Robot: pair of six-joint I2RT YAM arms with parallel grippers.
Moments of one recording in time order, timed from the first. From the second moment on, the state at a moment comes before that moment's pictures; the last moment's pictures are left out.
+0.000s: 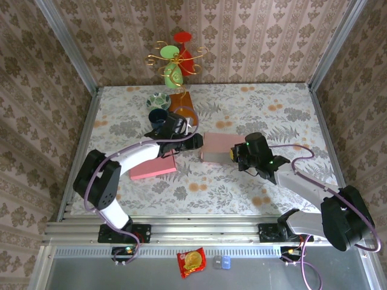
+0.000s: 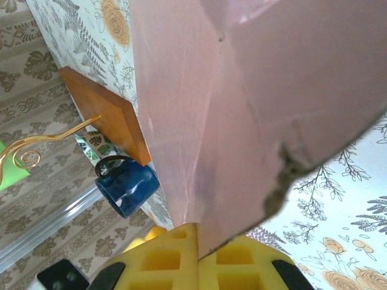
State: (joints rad) left arm -0.65 1.68 1.06 -0.18 0.31 -0.62; right arm 0.46 1.22 0.62 -0.09 -0.09 1.86
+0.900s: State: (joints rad) left arm -0.64 1.82 1.10 -0.09 0.46 -0.68; right arm 0.46 1.23 0.60 -0.09 -0.11 1.83
